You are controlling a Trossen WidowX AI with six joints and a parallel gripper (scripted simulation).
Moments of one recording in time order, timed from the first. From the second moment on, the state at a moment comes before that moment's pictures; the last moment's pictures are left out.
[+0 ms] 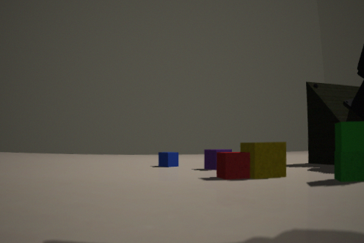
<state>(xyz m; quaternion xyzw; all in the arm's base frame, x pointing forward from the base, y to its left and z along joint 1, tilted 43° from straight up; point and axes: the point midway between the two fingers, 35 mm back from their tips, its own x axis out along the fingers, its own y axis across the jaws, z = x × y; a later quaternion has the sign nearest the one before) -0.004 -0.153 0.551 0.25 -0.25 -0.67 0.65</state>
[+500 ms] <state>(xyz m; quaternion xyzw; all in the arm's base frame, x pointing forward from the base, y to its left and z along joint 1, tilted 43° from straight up) 0.027 -0.244 0.466 0.37 -0.07 -0.56 0.73</state>
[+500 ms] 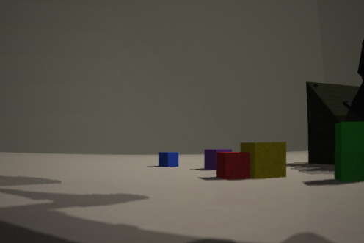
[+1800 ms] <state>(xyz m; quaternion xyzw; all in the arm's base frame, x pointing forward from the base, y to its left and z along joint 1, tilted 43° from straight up) 0.279 -0.188 0.181 0.42 0.45 -0.08 0.79</state>
